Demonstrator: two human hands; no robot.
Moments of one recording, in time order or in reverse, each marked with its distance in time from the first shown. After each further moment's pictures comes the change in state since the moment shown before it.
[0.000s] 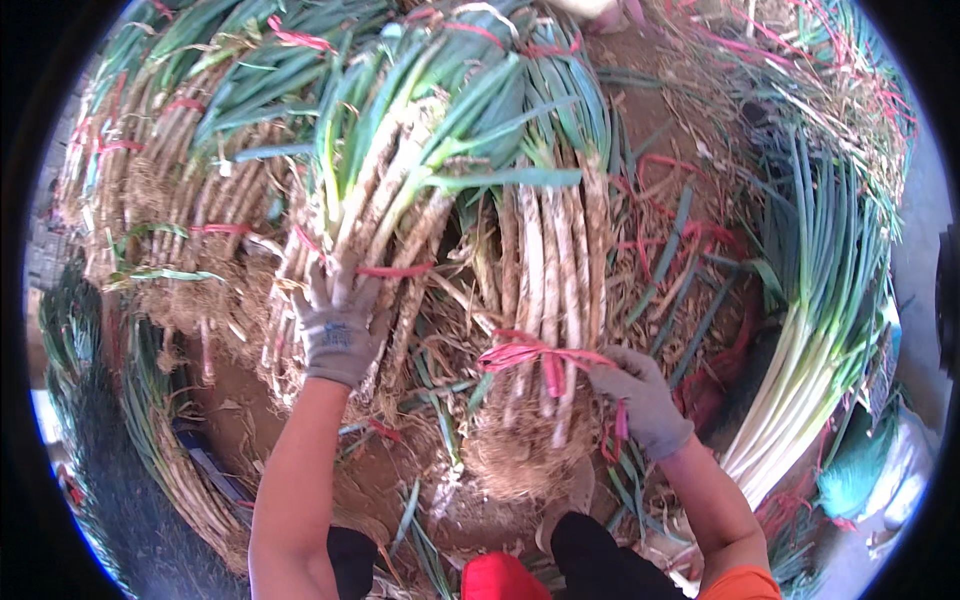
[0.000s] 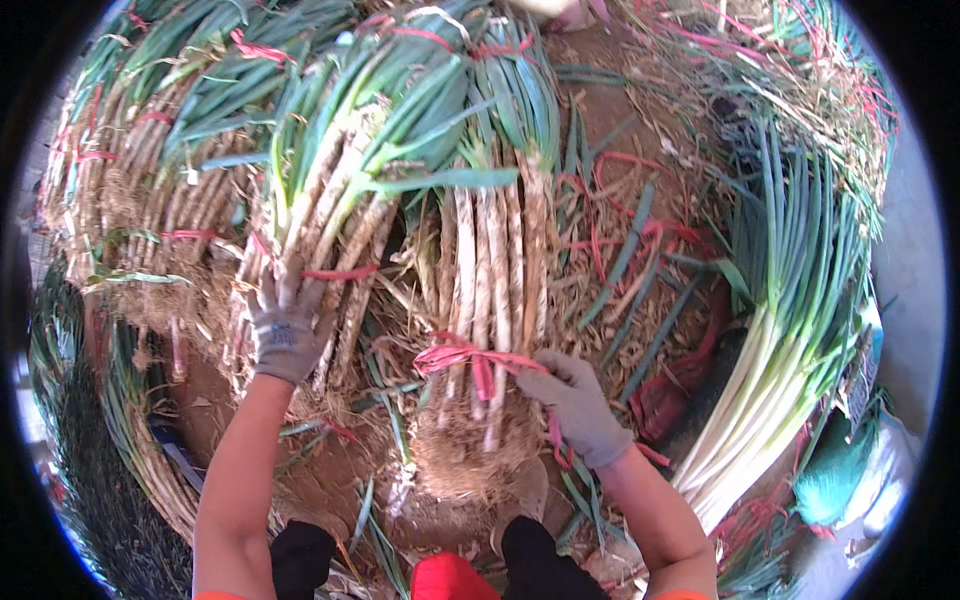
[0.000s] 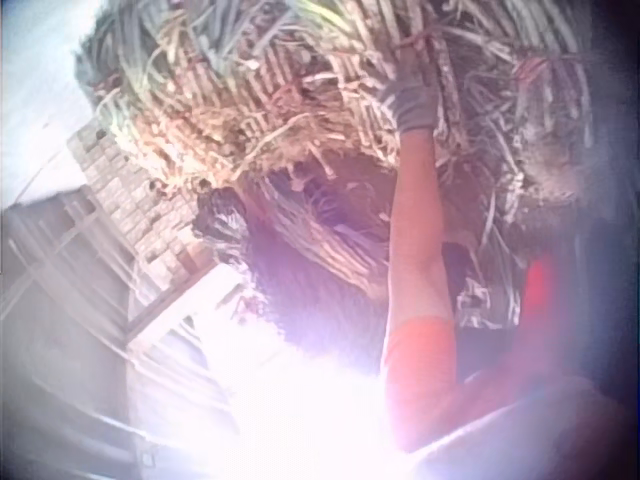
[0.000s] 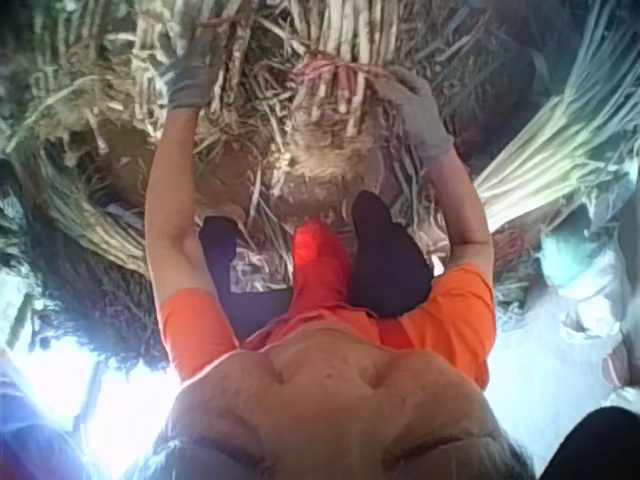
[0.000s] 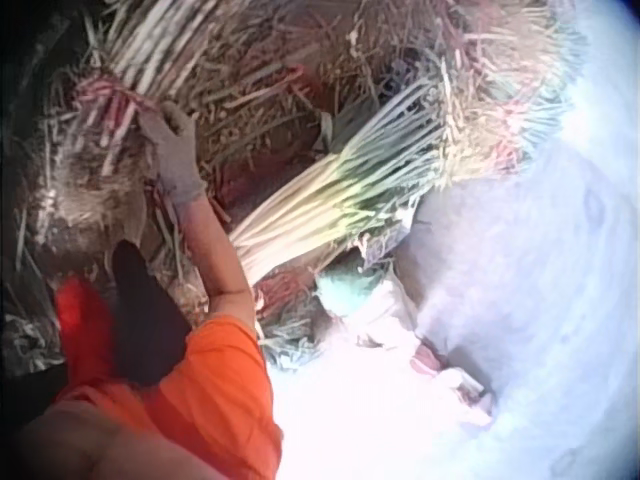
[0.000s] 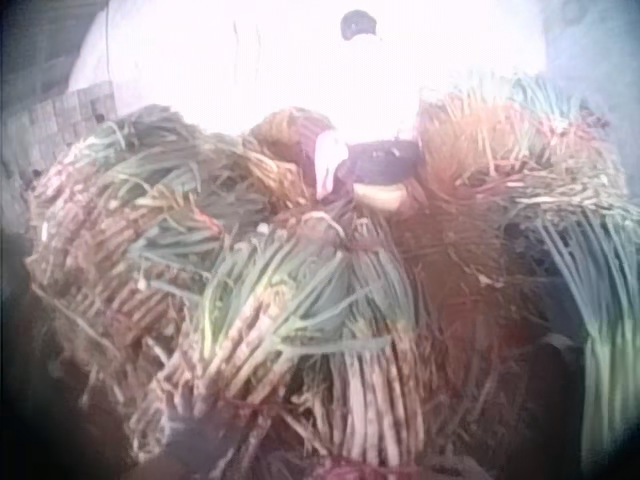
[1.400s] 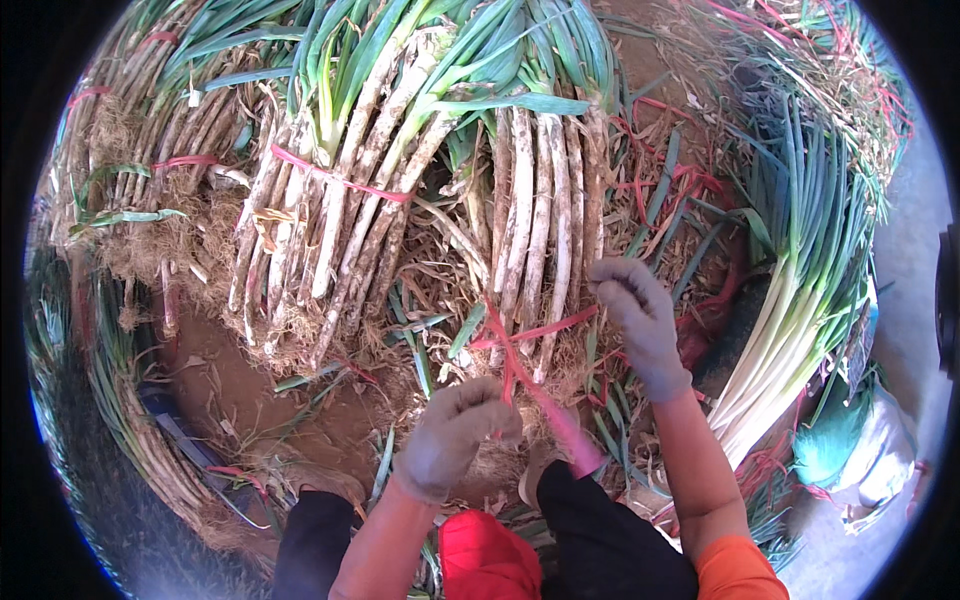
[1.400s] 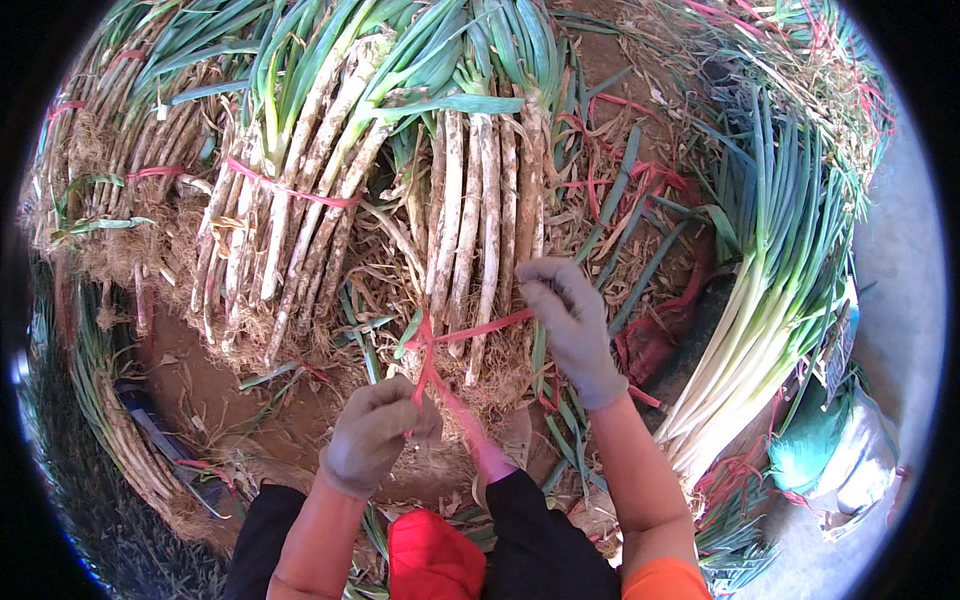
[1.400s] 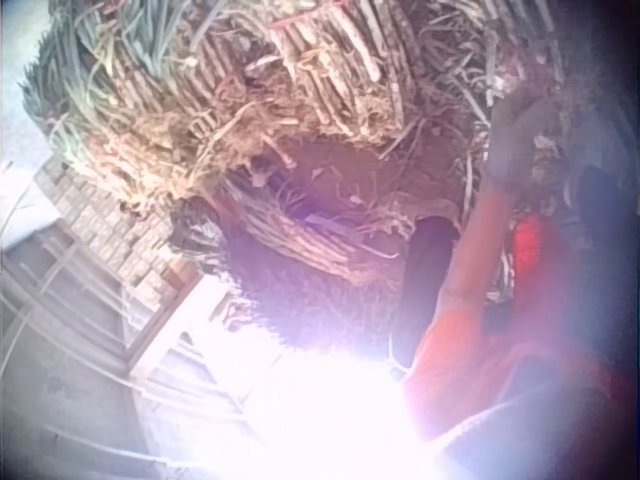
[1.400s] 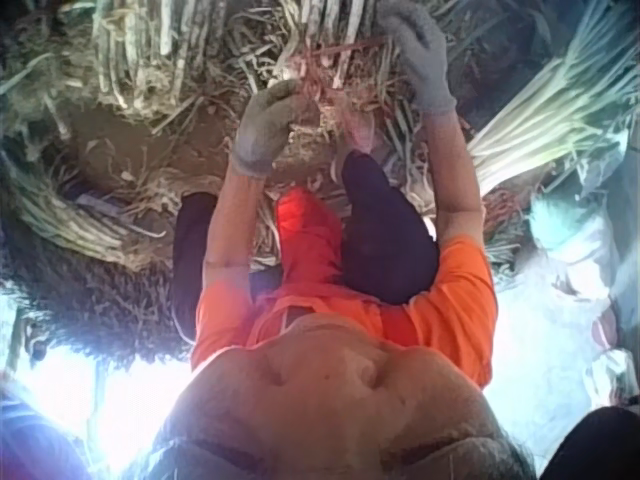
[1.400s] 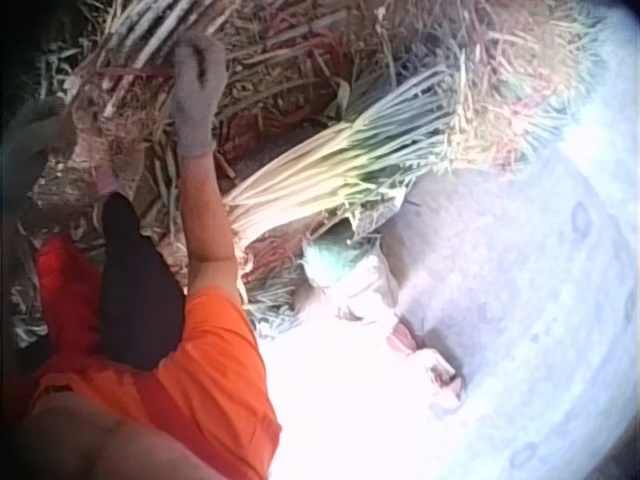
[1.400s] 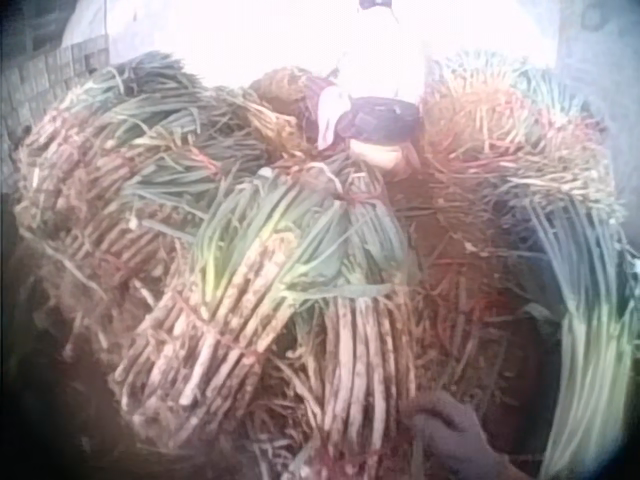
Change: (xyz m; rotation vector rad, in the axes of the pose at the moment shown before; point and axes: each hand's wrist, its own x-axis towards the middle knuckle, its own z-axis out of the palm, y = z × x) left_hand -0.136 0.122 -0.085 -2.378 -0.761 -0.454; right_hand -0.003 0.008 0.006 -0.286 0.172 -0.370
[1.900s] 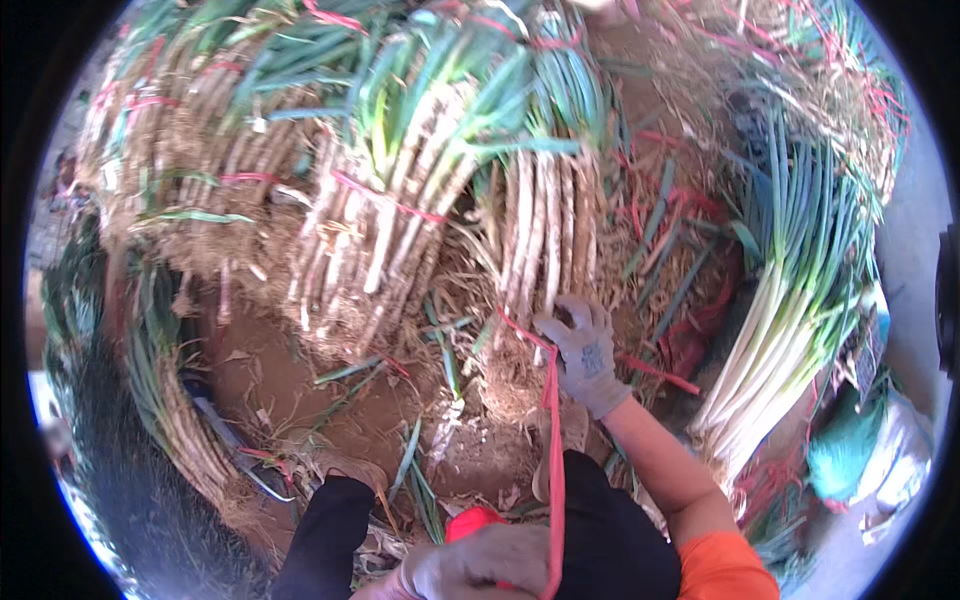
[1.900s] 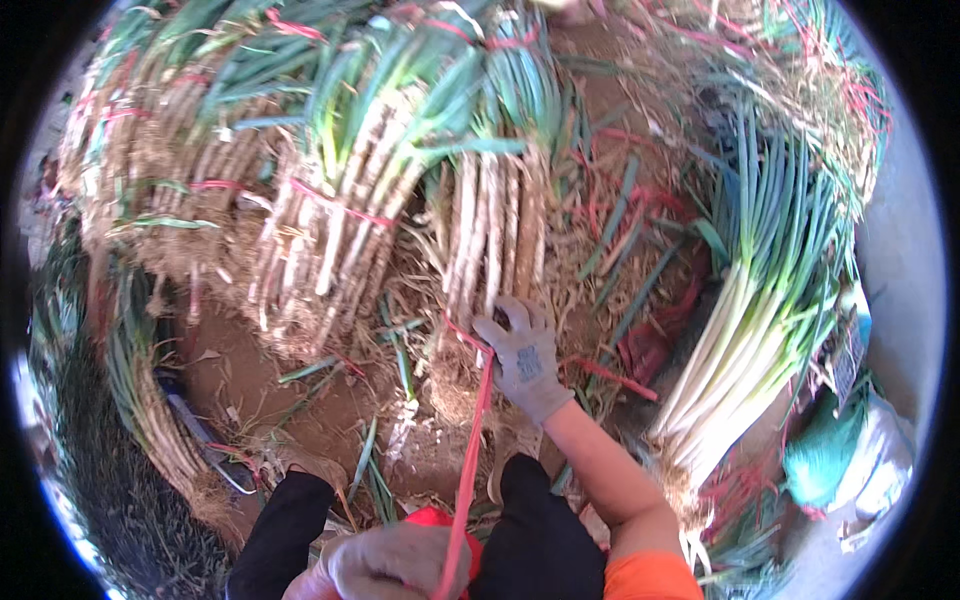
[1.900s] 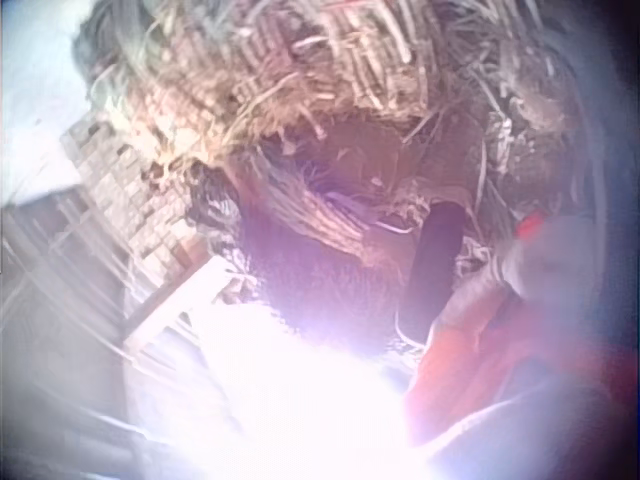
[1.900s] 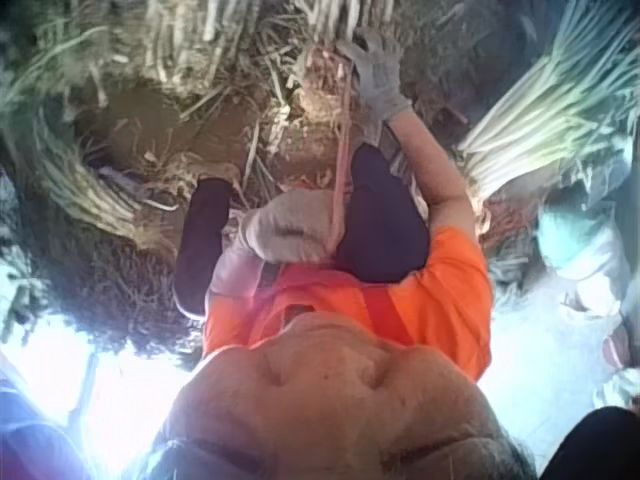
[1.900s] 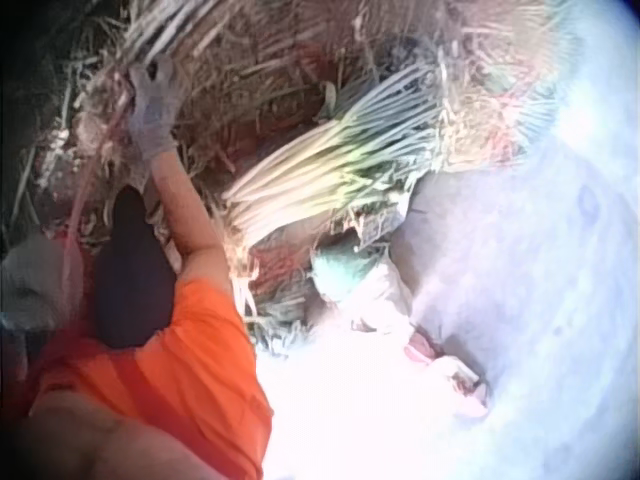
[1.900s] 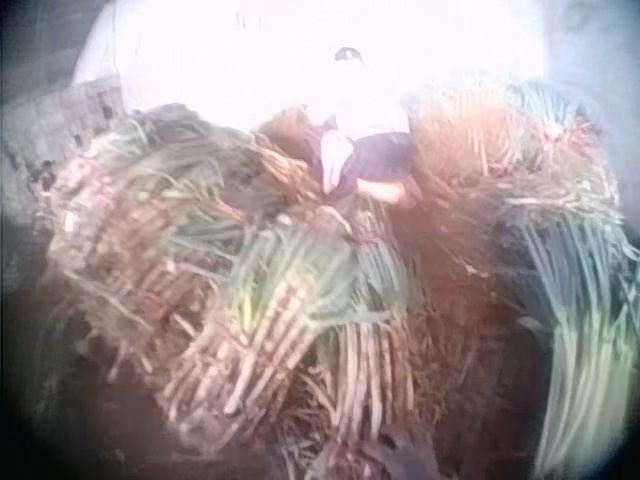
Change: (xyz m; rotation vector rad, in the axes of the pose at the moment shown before) left_hand -0.141 0.007 0.056 0.285 -0.439 0.460; right_hand -0.051 0.018 0.035 -0.937 0.001 -0.582
